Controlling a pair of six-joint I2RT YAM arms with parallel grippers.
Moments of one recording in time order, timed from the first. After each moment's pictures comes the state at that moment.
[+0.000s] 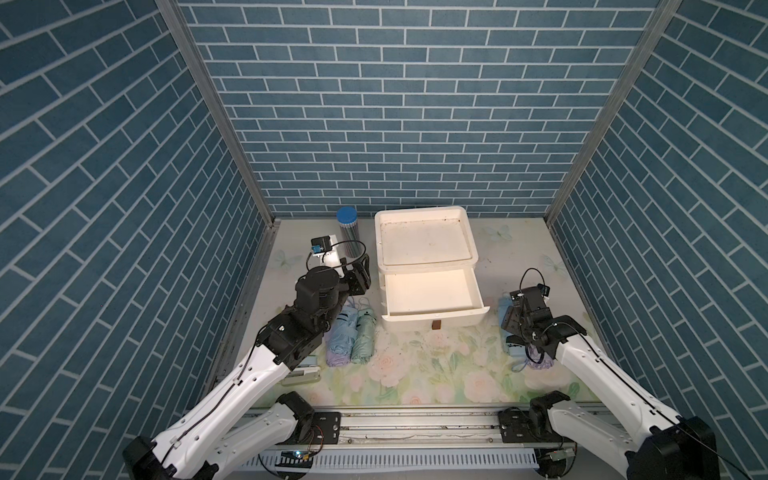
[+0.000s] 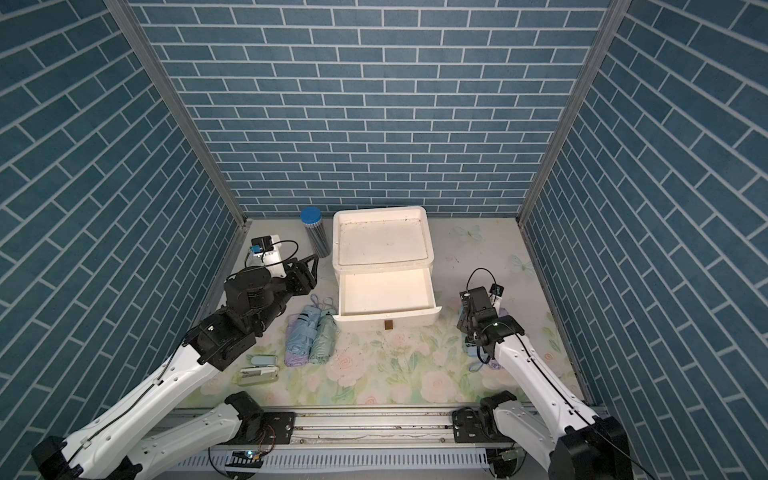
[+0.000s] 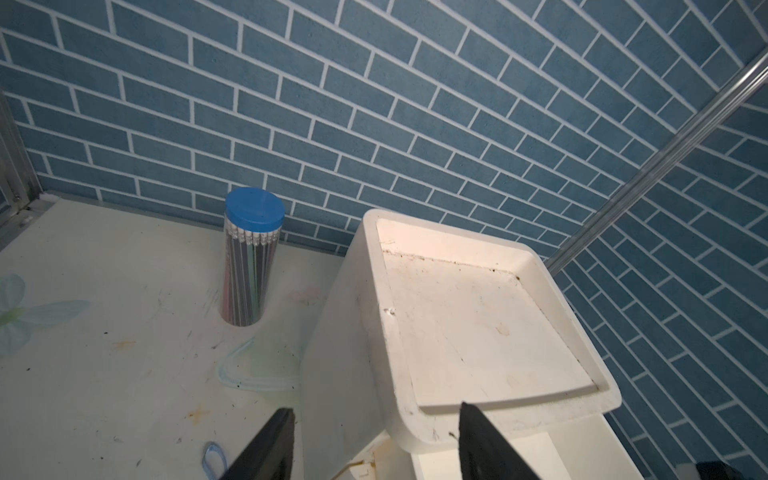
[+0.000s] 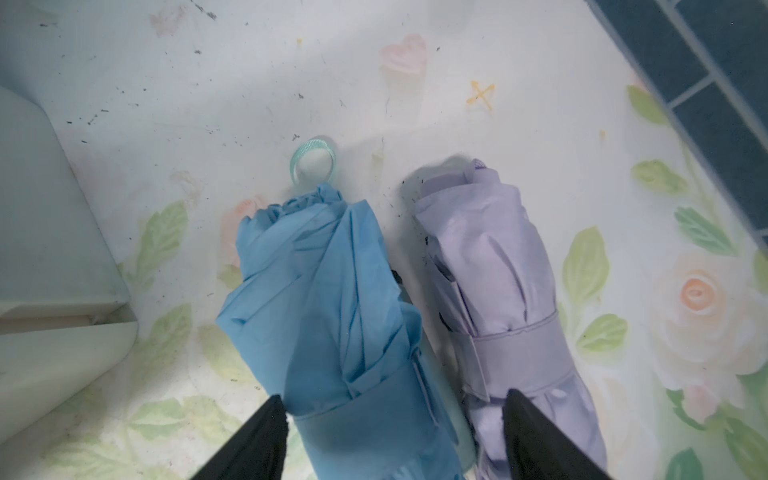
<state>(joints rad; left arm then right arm) -0.65 0.89 0.89 -0.24 -0.33 -0.53 0.34 0.99 0.61 -0.70 0.36 0.65</state>
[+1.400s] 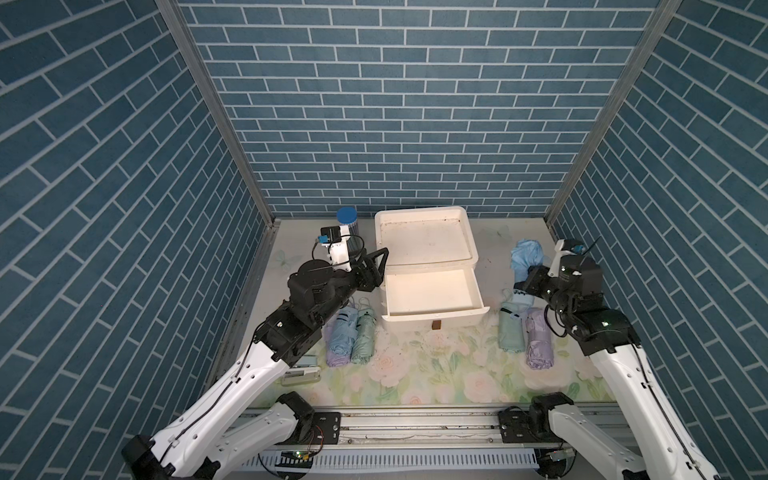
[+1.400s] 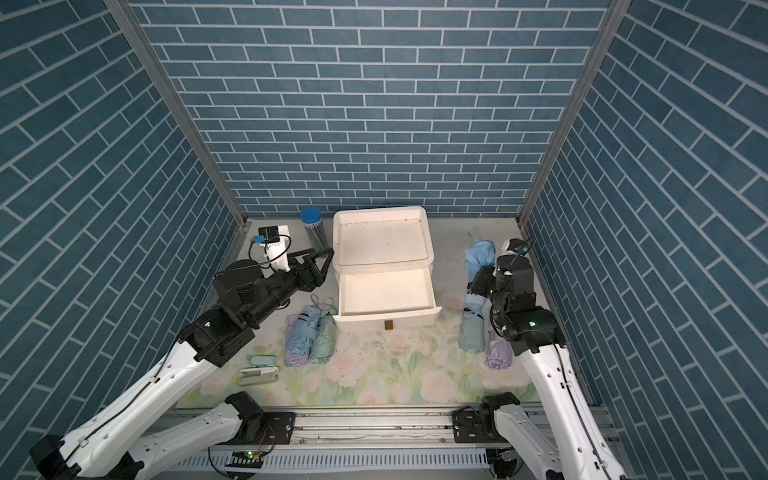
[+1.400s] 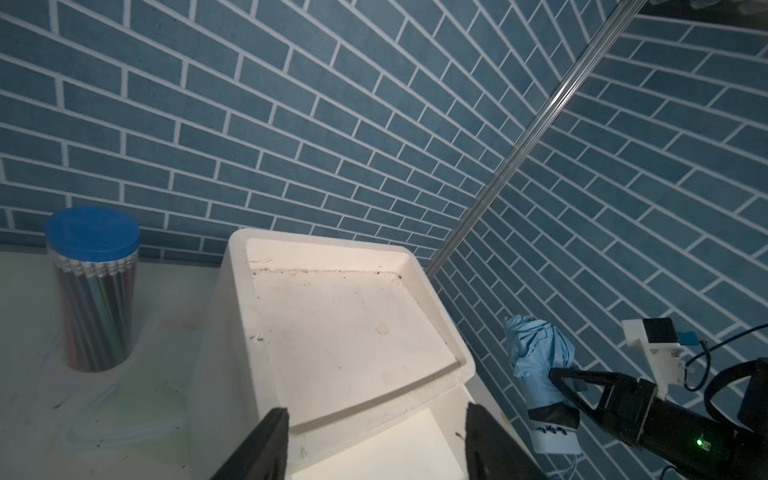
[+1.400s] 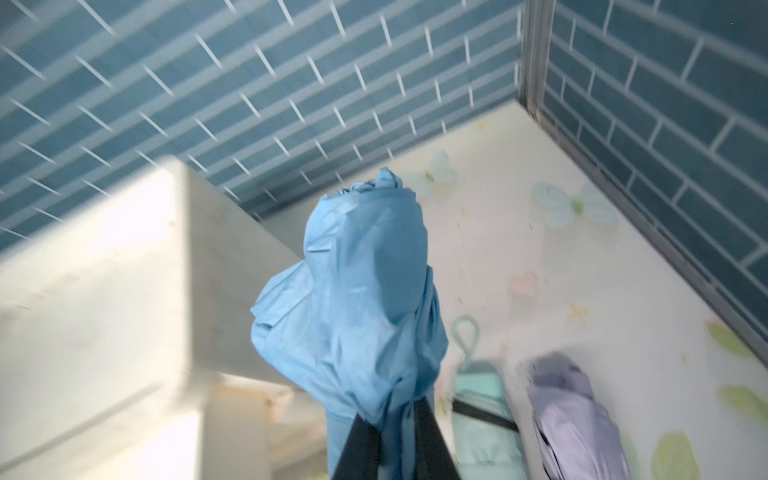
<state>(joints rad) -0.65 0.93 0.99 -0.12 -0.04 -0.53 0.24 0.86 1.07 -0.62 0.12 0.45</state>
